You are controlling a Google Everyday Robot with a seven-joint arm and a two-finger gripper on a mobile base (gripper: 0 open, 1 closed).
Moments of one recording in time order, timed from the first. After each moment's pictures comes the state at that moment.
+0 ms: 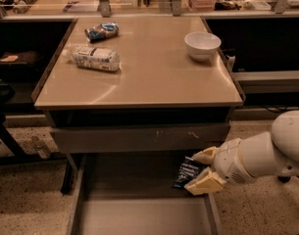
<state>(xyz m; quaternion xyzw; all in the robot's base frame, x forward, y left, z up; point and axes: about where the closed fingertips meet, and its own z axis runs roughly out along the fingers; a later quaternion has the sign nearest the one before) 0.403 -0.127 0.716 -0.52 0.78 0.21 0.27</state>
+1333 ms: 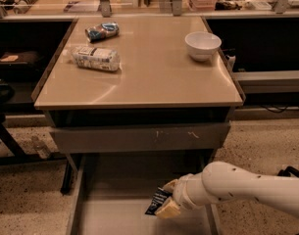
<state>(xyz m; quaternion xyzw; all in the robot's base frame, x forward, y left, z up) 0.414 -0.058 0.524 -0.52 0.80 0.19 0.23</state>
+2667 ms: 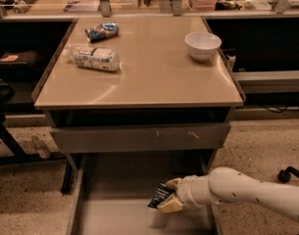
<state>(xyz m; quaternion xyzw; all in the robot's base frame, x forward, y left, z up) 0.448 -0.070 0.475 -0.49 0.79 0.22 0.29</state>
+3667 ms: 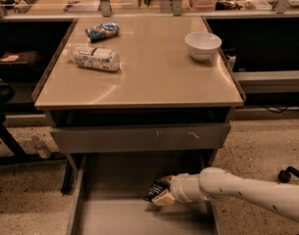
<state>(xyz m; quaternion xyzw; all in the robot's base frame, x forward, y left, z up) 0.494 -0.050 0.418 -0.49 0.78 0.23 0.32</state>
